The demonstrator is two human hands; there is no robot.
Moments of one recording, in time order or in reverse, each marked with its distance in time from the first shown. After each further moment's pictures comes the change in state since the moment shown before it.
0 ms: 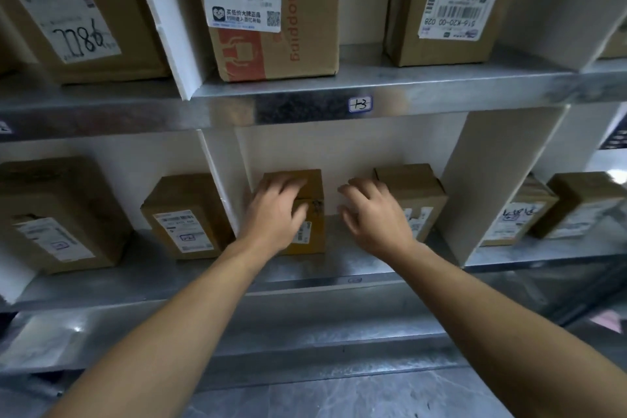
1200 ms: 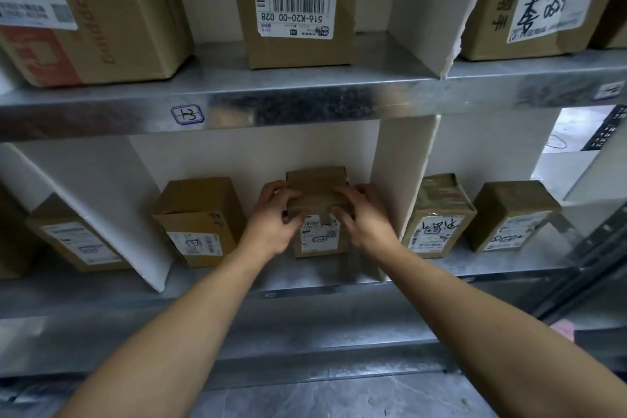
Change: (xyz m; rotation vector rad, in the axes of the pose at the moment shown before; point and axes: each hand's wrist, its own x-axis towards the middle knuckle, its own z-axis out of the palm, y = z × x) left_hand 0.054 0.123 0.115 -0.311 0.021 -0.029; right_hand -0.017 0.167 -0.022 0.464 -0.172 0.316
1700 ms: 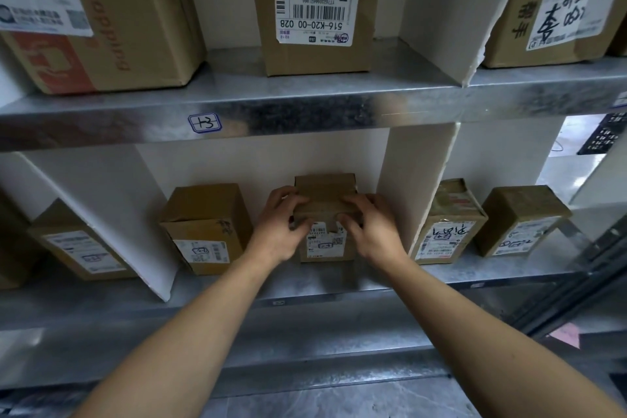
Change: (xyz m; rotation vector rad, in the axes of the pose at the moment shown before) left_hand 0.002 -0.010 -0.002 -0.054 -0.023 0.037; right_hand -0.003 -0.001 0.013 0.071 0.077 0.052
